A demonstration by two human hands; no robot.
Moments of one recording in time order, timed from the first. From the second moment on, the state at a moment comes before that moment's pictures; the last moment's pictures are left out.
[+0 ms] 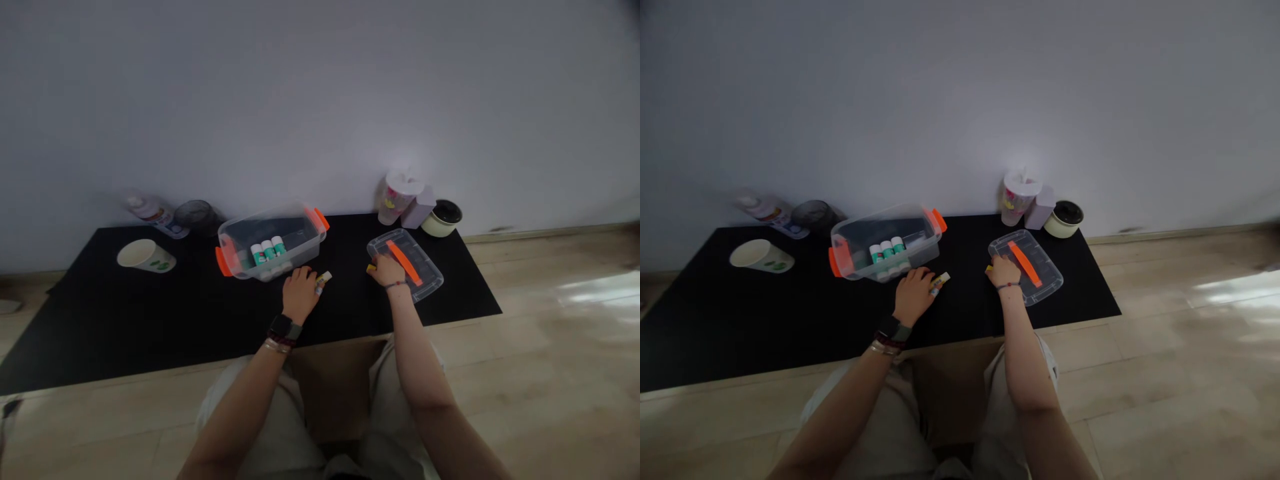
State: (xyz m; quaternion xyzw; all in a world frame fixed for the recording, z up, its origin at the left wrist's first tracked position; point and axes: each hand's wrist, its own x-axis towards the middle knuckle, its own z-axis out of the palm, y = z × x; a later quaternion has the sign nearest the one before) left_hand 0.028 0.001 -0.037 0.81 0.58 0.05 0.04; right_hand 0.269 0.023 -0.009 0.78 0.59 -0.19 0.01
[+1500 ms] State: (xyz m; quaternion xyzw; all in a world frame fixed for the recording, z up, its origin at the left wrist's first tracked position) left_hand 0.037 0.002 -0.018 0.46 0.35 0.28 0.77; right_hand 0.212 0.018 -0.002 0.52 0.64 -0.40 -0.40
